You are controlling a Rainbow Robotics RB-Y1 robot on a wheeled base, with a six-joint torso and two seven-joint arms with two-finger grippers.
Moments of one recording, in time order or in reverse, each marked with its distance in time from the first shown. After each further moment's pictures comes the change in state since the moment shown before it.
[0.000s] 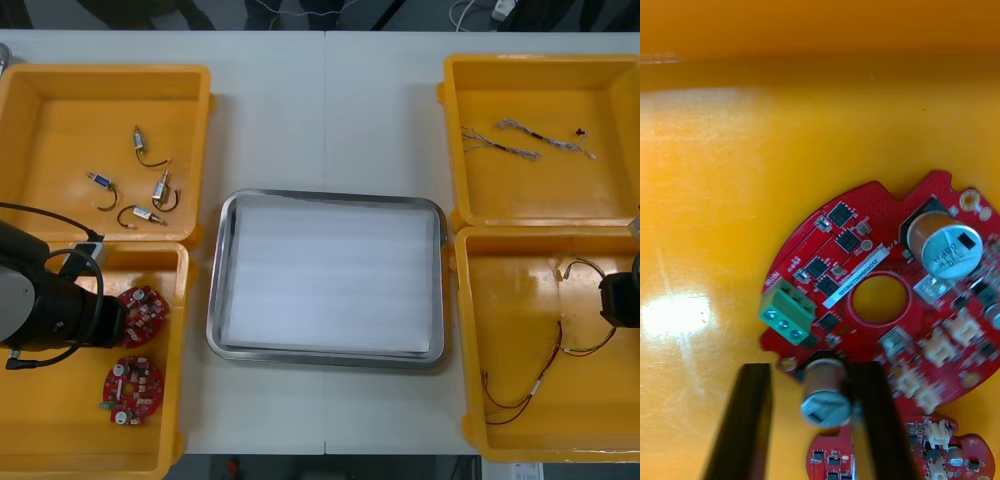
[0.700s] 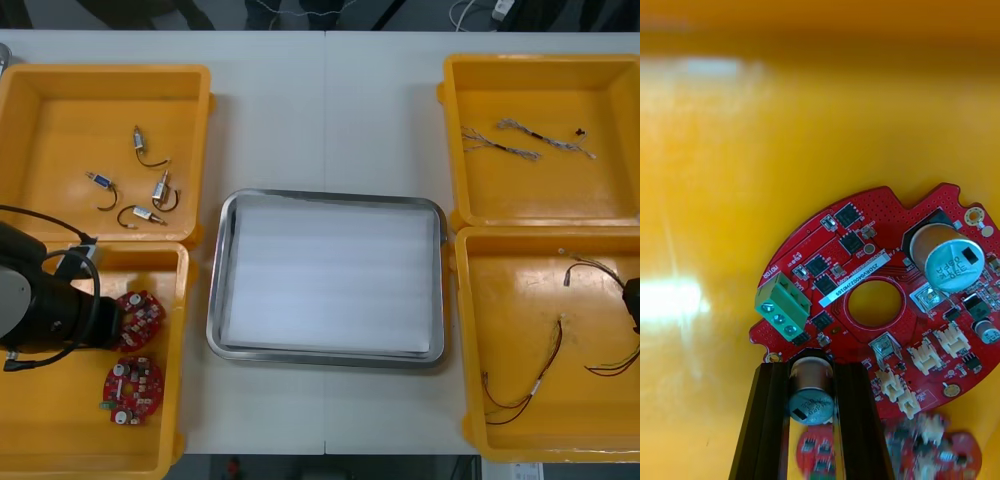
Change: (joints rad) right arm -0.020 -0.113 -0.073 -0.310 -0.210 0.309 0.000; left arm 0.000 -0.001 0.013 -0.005 0.017 0.046 0.067
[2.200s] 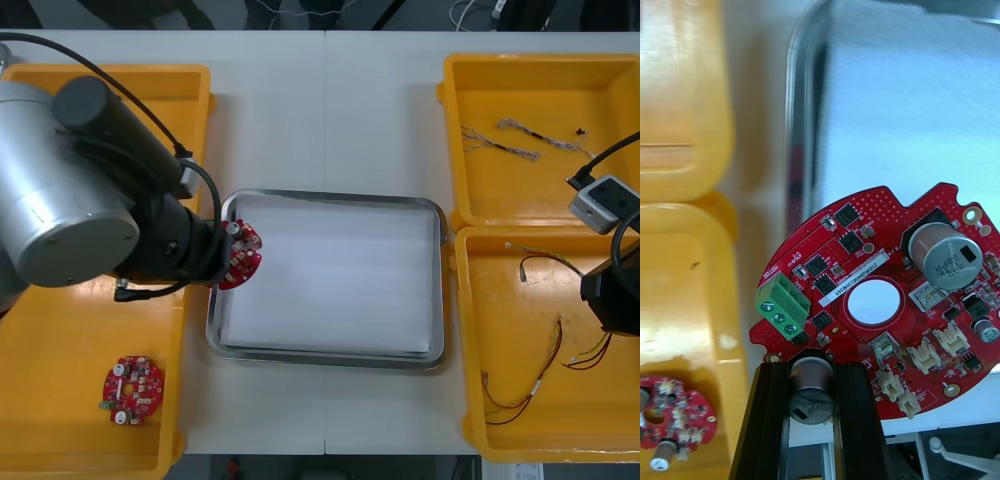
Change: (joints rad) right arm -0.158 -0.102 0.190 -0.116 -0.062 0.048 0.000; left arm -0.511 -0.105 -0.307 -0.228 -0.003 0.348 0.510
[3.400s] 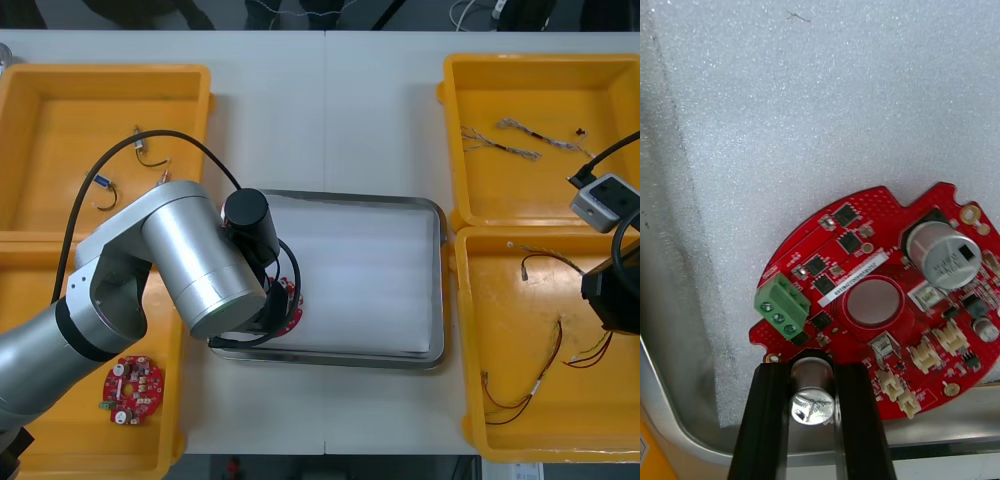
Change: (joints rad) right arm -0.001 0.000 0.000 -0.002 0.010 0.000 0.000; left arm -0.013 -0.133 -0.332 0.253 -0.215 -0.130 0.000
